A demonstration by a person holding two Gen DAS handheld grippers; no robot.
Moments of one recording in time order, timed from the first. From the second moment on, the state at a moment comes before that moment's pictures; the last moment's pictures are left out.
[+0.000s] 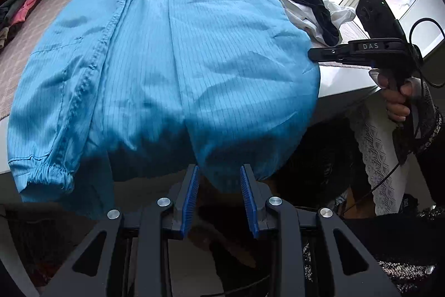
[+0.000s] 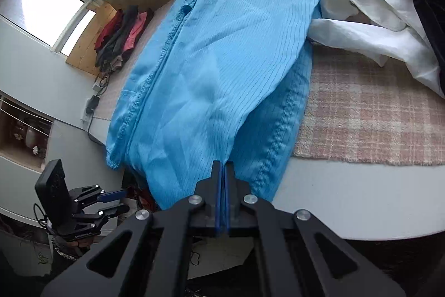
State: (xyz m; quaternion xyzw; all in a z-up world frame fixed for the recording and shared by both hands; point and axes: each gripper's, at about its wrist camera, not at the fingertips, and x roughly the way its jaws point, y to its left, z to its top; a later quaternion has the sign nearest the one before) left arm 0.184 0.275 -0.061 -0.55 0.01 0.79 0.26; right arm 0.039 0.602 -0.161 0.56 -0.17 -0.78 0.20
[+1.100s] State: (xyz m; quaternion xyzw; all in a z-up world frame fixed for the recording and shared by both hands) left arm 0.121 0.435 -0.078 -0.52 0.05 0.80 0.29; right arm -0.190 0.700 -0.170 0.54 -0.16 -0.81 0.13
